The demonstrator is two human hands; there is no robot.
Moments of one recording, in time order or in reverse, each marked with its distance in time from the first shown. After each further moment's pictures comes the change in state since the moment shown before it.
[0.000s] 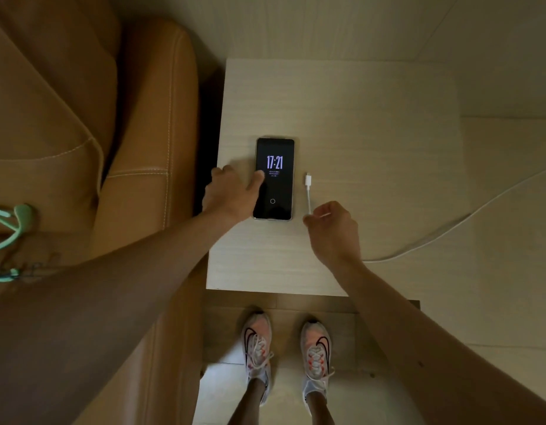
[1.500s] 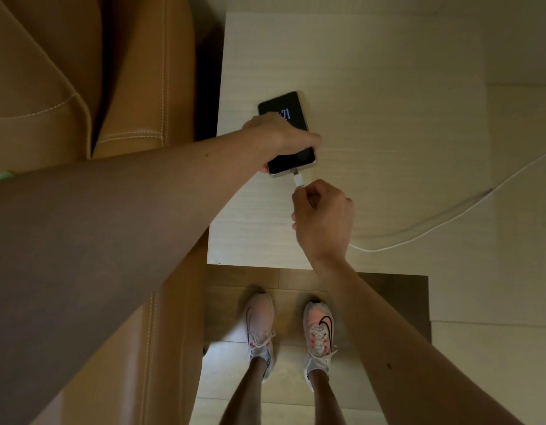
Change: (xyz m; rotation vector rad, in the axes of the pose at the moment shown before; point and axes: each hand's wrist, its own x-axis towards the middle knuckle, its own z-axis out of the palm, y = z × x) left_hand 0.003 0.077 -0.014 -0.230 -0.375 -0.147; right_hand -0.032 0.001 0.035 0.055 0.195 -0.312
